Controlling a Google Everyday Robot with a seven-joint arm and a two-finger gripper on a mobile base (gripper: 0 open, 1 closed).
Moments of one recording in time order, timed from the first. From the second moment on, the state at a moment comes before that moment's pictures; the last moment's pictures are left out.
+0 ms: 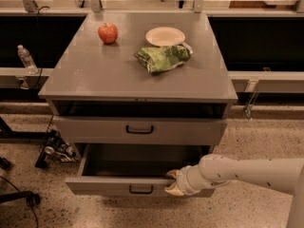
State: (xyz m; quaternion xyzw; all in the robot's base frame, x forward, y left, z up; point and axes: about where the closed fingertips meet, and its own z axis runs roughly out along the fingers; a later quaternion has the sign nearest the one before) arm 0.475 -0.075 0.409 -0.61 0.74 0.17 0.24
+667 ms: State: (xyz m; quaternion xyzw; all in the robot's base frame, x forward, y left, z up) arm 0.472 -0.075 0.408 -0.61 0.74 0.17 0.24
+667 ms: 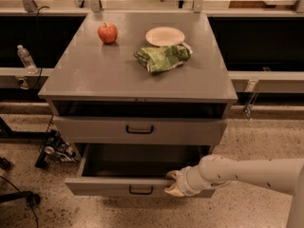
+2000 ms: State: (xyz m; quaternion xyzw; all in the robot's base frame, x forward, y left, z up) arm 0.472 -0.075 0.409 -0.61 0.74 0.17 0.24
